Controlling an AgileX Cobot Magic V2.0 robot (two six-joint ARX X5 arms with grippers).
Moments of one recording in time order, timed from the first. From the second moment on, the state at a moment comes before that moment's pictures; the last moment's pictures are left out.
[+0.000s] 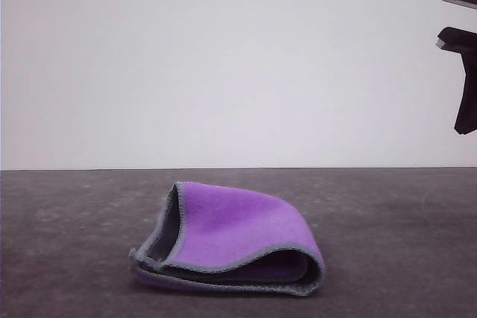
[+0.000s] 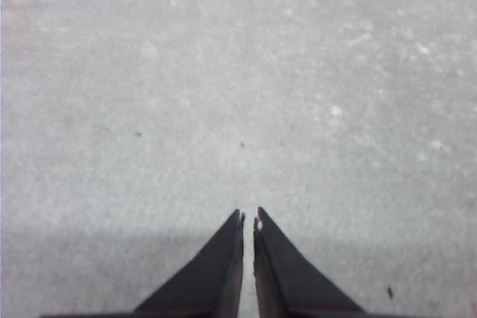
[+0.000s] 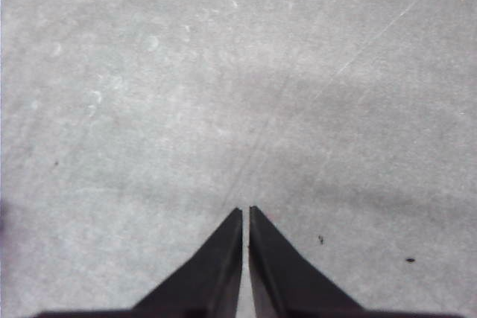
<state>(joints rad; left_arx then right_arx) -0.05 0.09 0.10 -0.40 -0.03 -0.08 0.11 1.12 0.72 -0.39 -0.21 0.02</state>
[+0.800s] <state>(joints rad) -0.05 0.01 0.10 -0.40 -0.03 -0.09 0.11 1.12 0.72 -0.38 -0.21 0.02</state>
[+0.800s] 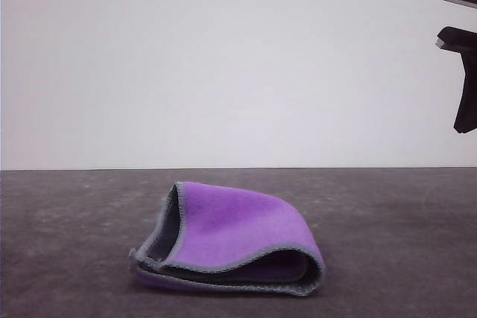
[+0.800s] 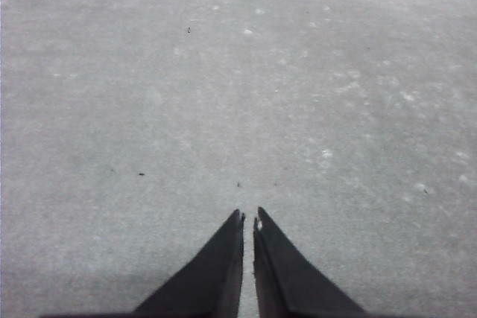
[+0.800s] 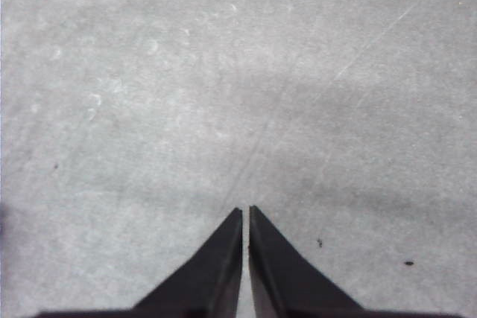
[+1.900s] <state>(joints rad) -0.05 0.01 0.10 -0.40 -0.03 -0.09 0.06 0.29 0.23 -0.15 -0.06 -0.04</state>
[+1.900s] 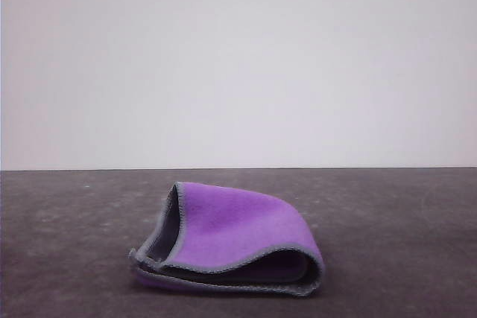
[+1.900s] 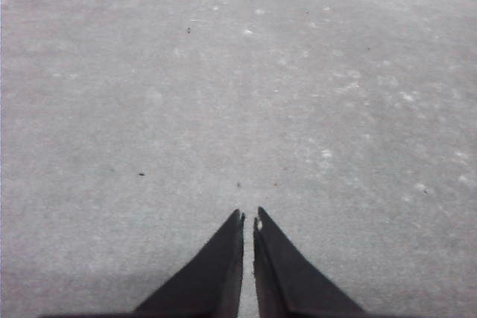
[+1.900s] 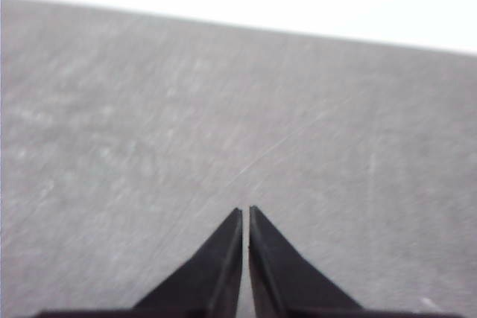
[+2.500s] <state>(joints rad) -0.05 0.01 0.10 -0.40 -0.03 -0.09 0.06 0.00 0.06 -0.20 -0.03 -0.04</state>
